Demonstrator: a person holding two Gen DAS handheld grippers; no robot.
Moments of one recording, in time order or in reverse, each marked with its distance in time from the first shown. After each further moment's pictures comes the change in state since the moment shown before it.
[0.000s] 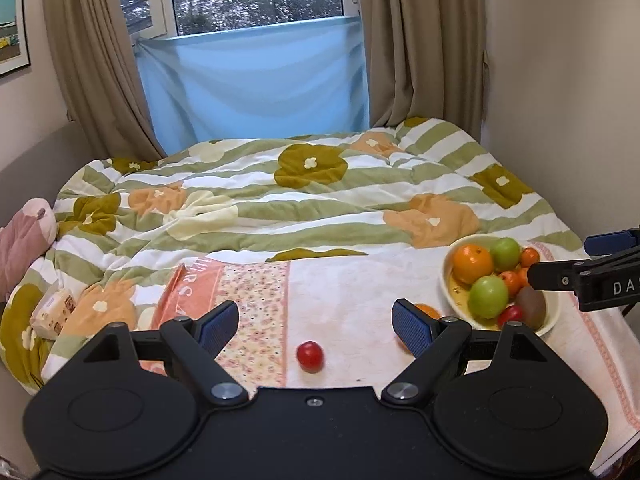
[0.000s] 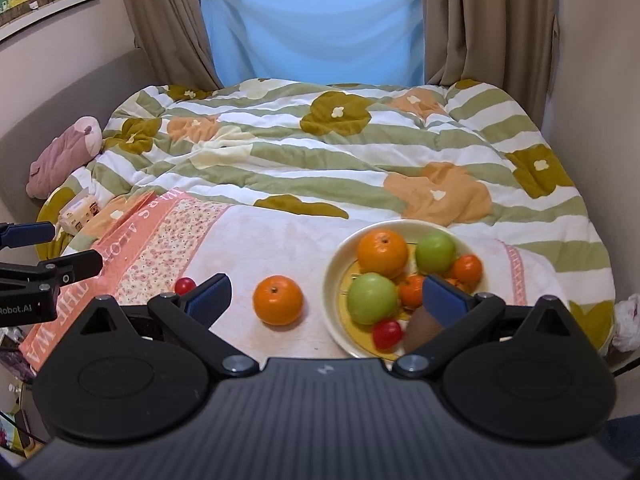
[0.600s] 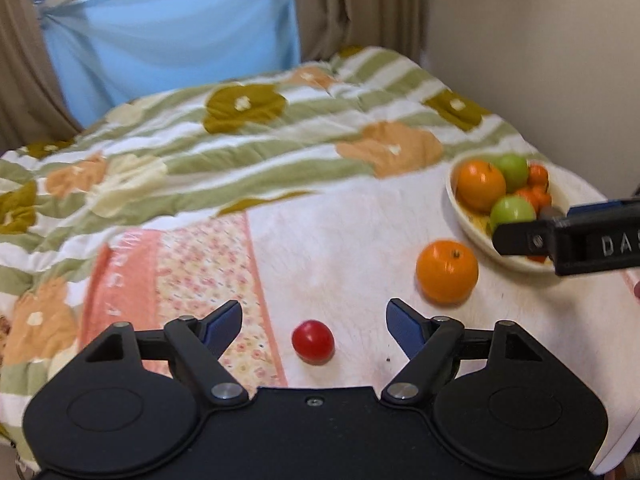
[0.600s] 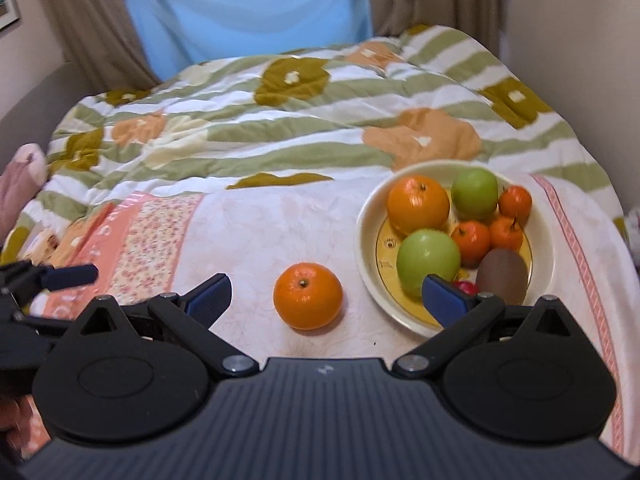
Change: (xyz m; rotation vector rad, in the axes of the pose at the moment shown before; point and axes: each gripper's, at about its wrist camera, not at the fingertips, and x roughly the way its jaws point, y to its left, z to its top) left arm 0.121 0.028 -0.022 0.159 0.167 -0.219; right arm 0.092 0.049 -0.013 0.216 0.084 -0.146
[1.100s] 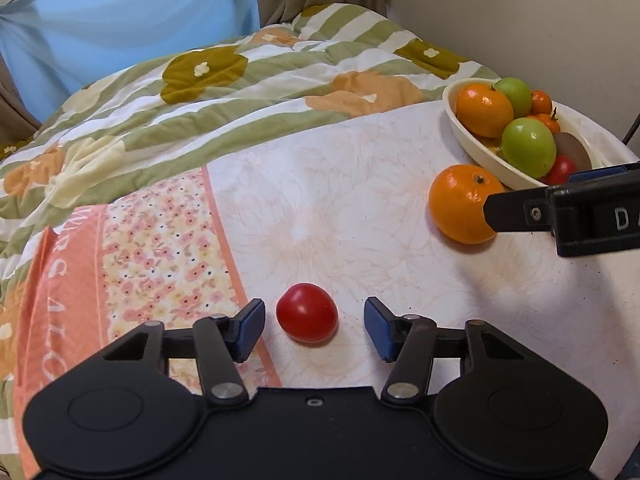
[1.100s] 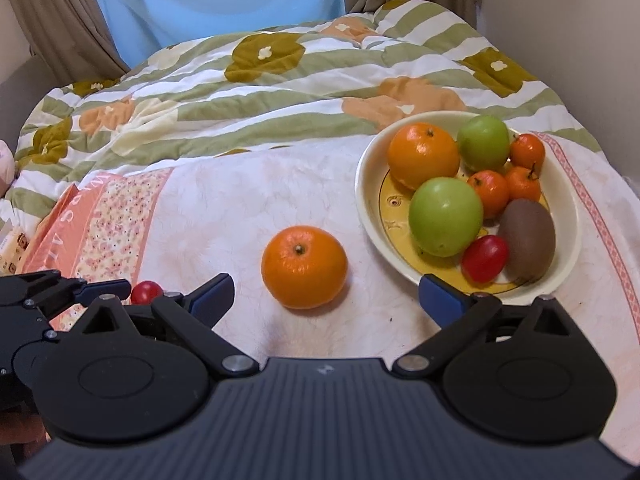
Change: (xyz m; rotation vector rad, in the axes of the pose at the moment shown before) left arm 0.060 0.005 -0.023 0.094 0.083 -0.068; right arm 0.046 0.013 -0.026 0.036 0.039 -0.070
